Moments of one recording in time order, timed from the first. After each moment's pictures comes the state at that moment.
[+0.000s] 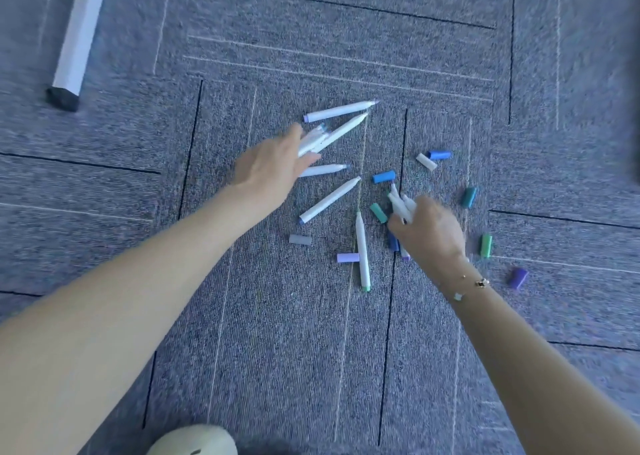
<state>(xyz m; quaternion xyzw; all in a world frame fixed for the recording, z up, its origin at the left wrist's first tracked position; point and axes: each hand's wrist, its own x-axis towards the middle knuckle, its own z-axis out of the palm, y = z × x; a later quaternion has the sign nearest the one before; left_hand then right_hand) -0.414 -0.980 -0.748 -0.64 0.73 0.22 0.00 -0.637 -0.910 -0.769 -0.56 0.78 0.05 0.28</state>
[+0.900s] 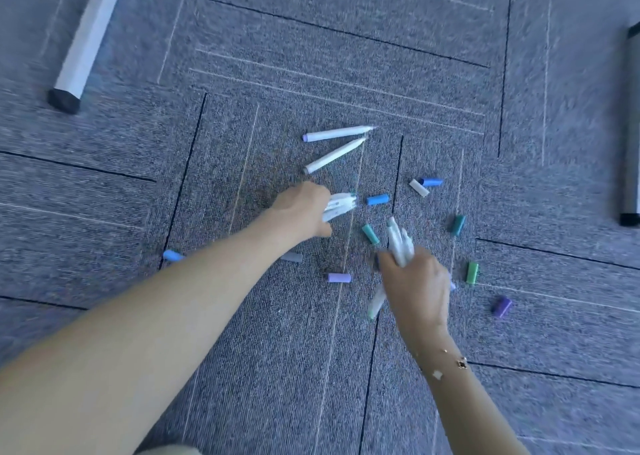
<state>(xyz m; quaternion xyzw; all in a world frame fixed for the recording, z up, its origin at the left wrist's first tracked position) -0.455 -0.974 -0.760 -0.58 0.71 0.37 0.15 -0.610 -0.876 -0.742 -0.46 0.83 -0.08 0.30</state>
